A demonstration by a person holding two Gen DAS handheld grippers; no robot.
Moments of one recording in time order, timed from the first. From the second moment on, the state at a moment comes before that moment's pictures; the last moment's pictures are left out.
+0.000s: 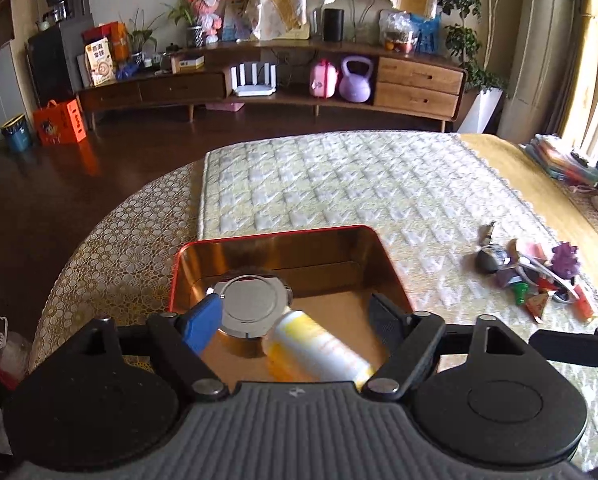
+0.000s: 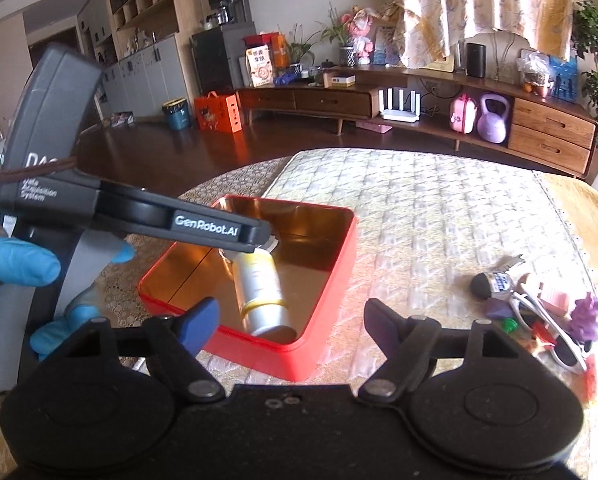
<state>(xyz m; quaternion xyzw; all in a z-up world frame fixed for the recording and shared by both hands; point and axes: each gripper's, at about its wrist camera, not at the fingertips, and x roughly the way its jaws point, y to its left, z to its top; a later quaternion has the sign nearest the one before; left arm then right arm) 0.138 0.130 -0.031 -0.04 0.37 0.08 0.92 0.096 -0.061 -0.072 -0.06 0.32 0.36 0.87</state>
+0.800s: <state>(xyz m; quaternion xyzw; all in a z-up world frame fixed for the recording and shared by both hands) 0.098 0.021 -0.017 -0.04 0.34 0.00 0.94 0.073 -0.200 -0.076 -0.01 0.27 0.28 0.92</state>
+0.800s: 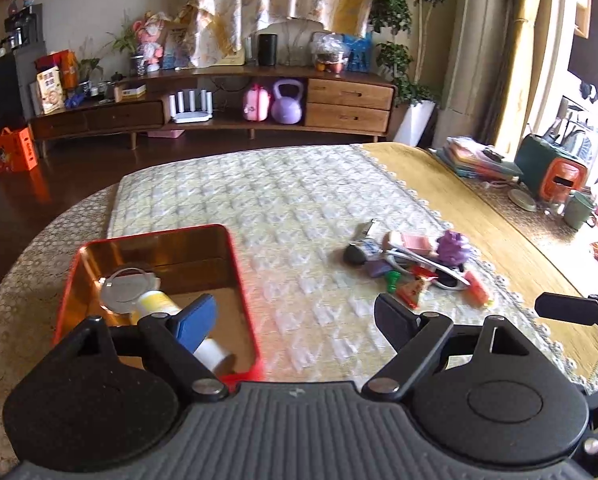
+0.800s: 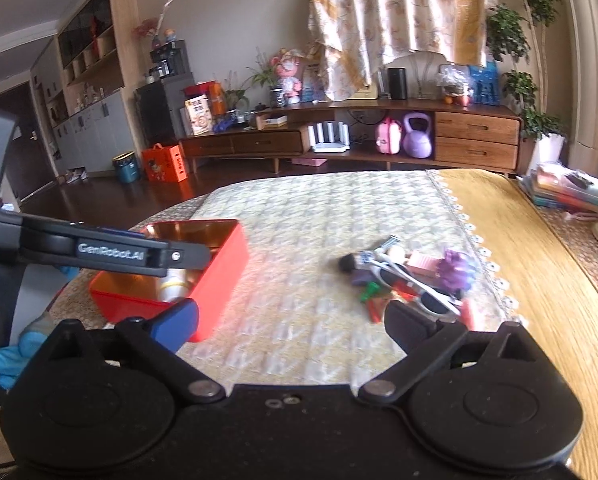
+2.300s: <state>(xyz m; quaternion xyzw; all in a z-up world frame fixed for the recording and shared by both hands) 0.201 -0.083 -0.097 -0.01 0.36 -0.09 0.93 0.187 -0.289 -0.157 -0.05 0.34 0.22 0.92</state>
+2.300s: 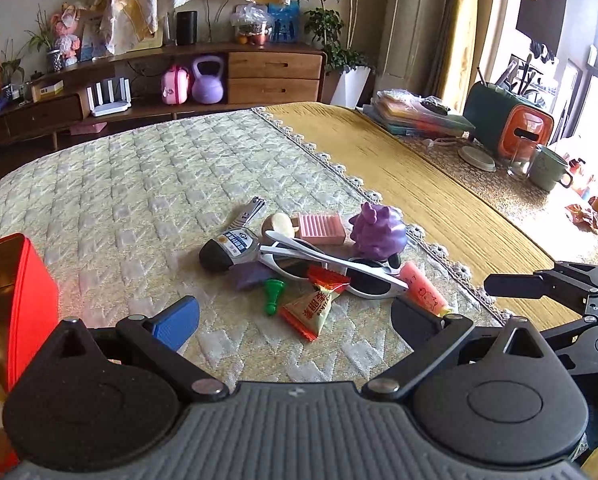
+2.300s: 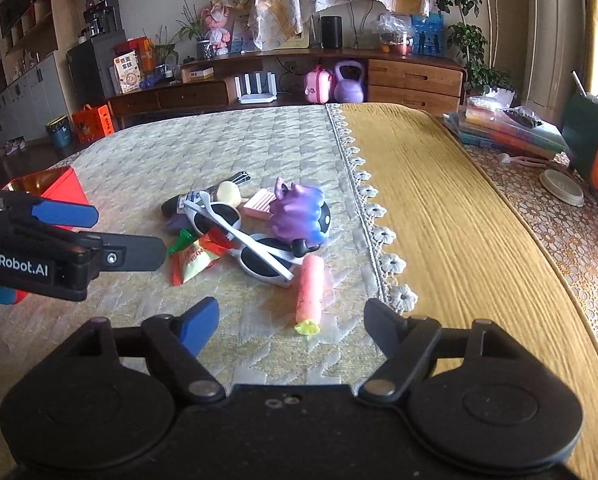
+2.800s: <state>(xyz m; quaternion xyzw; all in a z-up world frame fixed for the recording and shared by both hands) 0.224 -0.104 -0.119 0.04 0.35 -0.13 0.93 0.213 -0.286 -0.174 -0.06 0.35 0.23 0.91</state>
